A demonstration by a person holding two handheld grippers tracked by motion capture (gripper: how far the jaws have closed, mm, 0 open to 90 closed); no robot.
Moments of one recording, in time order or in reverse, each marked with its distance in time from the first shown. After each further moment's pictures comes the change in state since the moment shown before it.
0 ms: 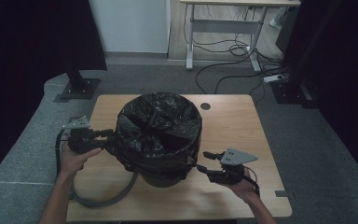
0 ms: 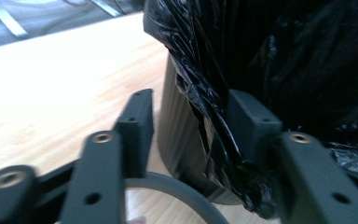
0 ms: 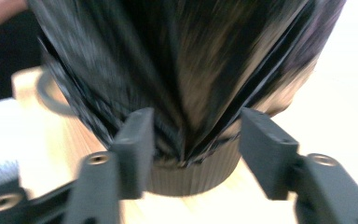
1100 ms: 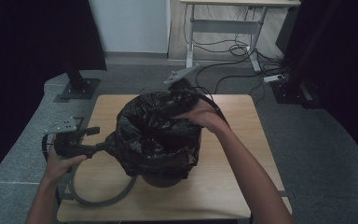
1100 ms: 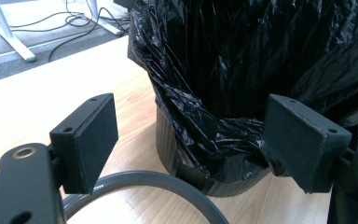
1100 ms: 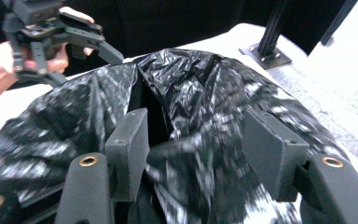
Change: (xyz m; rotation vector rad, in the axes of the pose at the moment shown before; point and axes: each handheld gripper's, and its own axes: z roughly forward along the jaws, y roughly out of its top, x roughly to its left) left arm -0.012 0.005 -0.032 -0.023 -0.017 0.062; right arm -0.021 0.224 0.121 0.260 0.163 -0.065
